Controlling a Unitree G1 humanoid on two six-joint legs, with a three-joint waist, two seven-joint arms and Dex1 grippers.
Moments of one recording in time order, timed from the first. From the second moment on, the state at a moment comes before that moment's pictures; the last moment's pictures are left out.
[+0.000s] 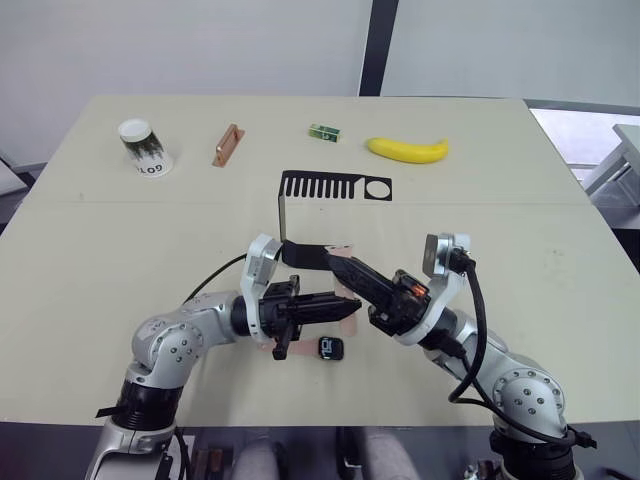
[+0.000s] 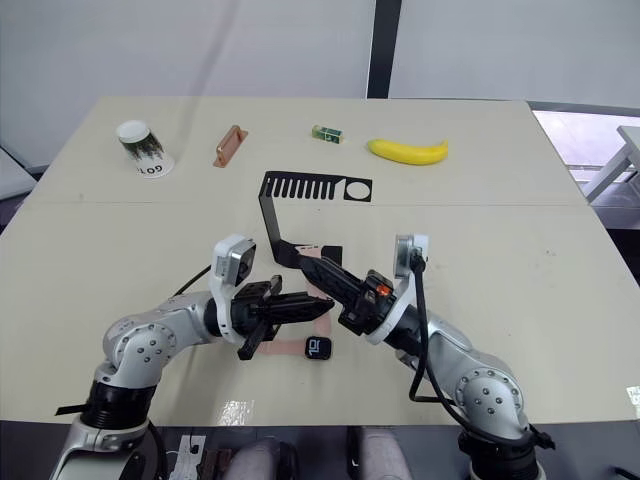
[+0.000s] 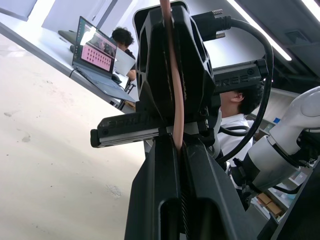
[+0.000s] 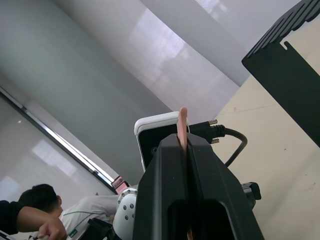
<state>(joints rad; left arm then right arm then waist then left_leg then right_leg) -0.36 0.40 -0.04 -0.28 -0.97 0.88 -0.92 -0.18 -0.28 0.03 -0.55 1.37 0.70 0.32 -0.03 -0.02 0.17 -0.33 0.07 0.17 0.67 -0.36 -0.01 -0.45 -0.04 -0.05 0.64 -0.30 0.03</state>
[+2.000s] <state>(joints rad) -0.22 0.56 -0.32 -0.21 -0.10 0.15 -0.99 0.29 -0.70 -0.27 -0.65 0.64 0.27 0.90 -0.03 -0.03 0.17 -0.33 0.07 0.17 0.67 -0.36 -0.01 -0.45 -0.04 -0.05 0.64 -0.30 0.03</state>
